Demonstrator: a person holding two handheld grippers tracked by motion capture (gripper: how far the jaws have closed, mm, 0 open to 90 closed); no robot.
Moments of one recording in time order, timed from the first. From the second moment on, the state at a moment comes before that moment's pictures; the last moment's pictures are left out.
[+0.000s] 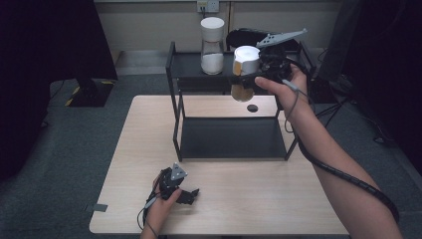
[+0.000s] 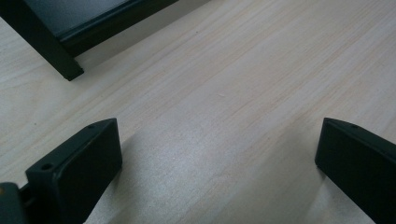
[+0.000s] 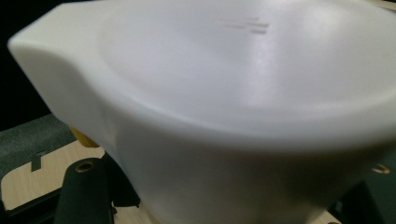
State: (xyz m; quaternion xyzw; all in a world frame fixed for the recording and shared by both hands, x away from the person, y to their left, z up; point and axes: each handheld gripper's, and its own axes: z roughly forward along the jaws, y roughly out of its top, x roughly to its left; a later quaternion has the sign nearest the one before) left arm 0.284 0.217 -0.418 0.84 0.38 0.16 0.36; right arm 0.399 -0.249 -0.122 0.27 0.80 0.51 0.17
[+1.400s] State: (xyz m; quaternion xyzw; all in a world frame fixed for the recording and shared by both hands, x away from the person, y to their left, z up) left arm 0.284 0.217 -0.418 0.84 0.38 0.16 0.36; right arm 0.457 -0.231 -0.095 0.33 0.78 0.49 0.22
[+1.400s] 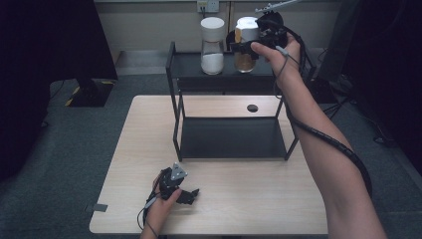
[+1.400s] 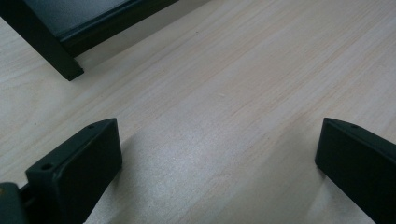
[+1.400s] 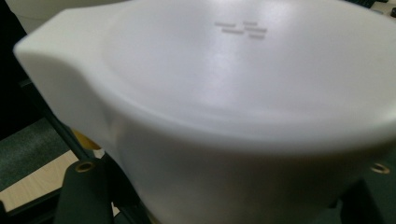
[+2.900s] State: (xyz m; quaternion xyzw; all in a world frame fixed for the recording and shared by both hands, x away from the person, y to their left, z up) left arm 0.284 0.217 -0.418 0.84 0.38 0.16 0.36; right arm 0.413 -0.237 -0.125 0.35 0.76 0.49 0.24
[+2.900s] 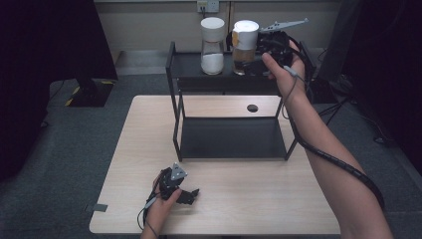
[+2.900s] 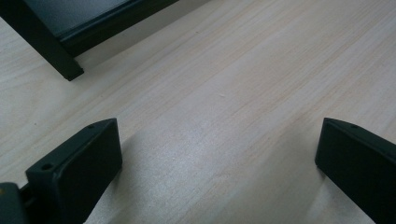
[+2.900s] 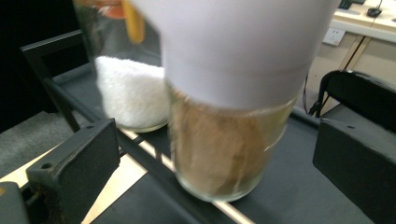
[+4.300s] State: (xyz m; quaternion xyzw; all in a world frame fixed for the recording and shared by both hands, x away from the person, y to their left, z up) left arm 0.284 0.217 -0.418 0.84 0.38 0.16 0.36; right arm 0.348 -0.253 -0.240 0.27 0.80 0.52 0.16
